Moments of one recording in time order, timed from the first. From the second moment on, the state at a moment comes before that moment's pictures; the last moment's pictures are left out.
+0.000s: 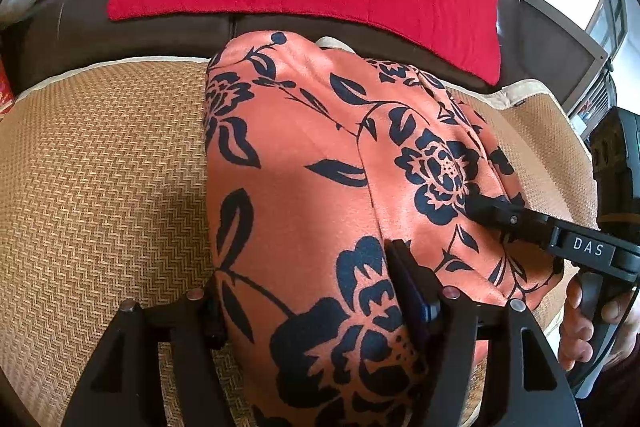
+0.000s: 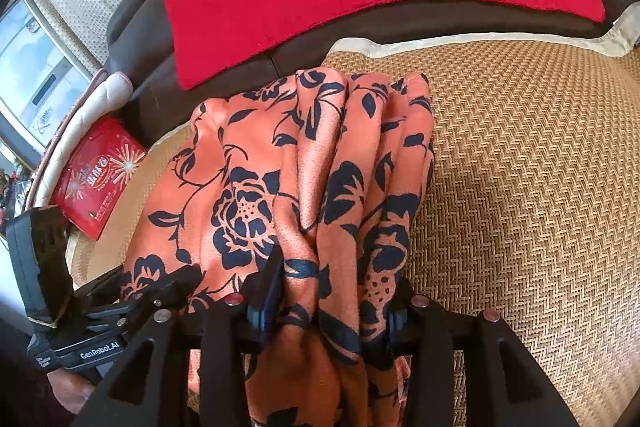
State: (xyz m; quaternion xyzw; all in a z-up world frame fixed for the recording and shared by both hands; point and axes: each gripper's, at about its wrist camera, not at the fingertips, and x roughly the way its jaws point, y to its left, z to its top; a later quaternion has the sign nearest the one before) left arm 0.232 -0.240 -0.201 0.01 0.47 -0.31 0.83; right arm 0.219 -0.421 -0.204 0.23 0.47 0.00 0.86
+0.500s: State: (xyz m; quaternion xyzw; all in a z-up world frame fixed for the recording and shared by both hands) left arm 0.234 -0.234 -0.209 0.02 0.48 -0.29 0.83; right arm 0.213 -0.427 -0.207 0.25 0.48 -0.02 0.84
